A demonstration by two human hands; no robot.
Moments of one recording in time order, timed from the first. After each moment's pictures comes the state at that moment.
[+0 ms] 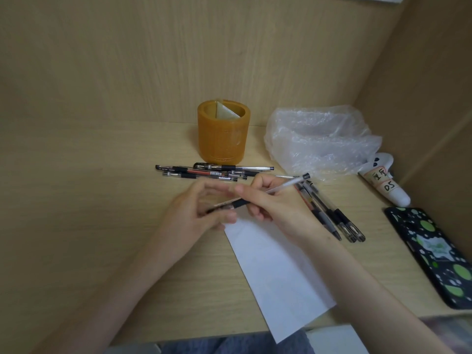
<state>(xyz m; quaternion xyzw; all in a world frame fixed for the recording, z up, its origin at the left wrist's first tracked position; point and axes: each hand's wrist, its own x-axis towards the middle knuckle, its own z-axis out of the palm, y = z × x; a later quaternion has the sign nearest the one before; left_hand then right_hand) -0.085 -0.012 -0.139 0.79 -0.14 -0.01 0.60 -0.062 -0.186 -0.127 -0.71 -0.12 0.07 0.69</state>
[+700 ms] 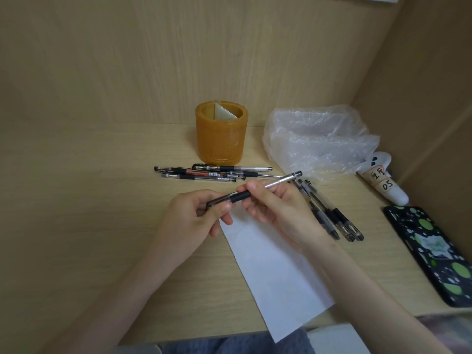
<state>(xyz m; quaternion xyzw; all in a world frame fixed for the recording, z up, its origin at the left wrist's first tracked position) -0.093 -0.019 -0.132 0.80 -0.10 0.02 0.59 -0.064 -0.192 -0.139 -0.63 -0.14 0.08 0.76</state>
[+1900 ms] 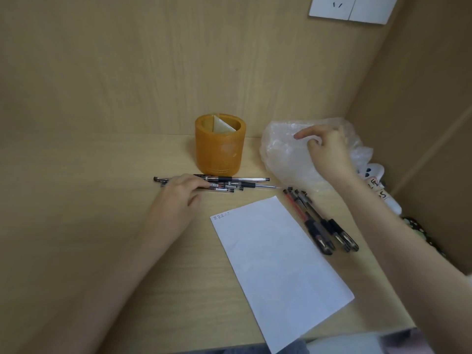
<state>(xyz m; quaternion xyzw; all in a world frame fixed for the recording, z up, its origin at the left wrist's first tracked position) -0.031 0.009 -0.155 0.93 -0.12 0.15 0.31 0.032 -0.271 -0.088 -0.91 -0.03 -0.21 0.35</state>
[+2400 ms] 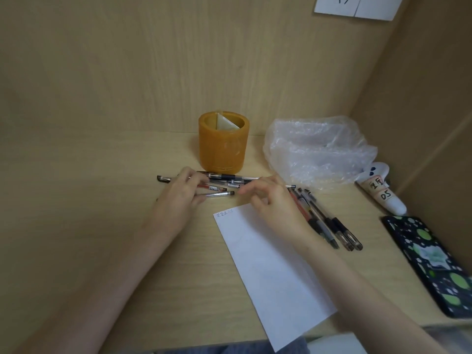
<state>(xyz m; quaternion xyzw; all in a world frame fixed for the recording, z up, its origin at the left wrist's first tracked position) -0.022 0.013 -0.163 0.94 -0.14 0.14 0.27 -0.040 -0.189 -0.140 -0.90 -0.14 -0.06 0.41</state>
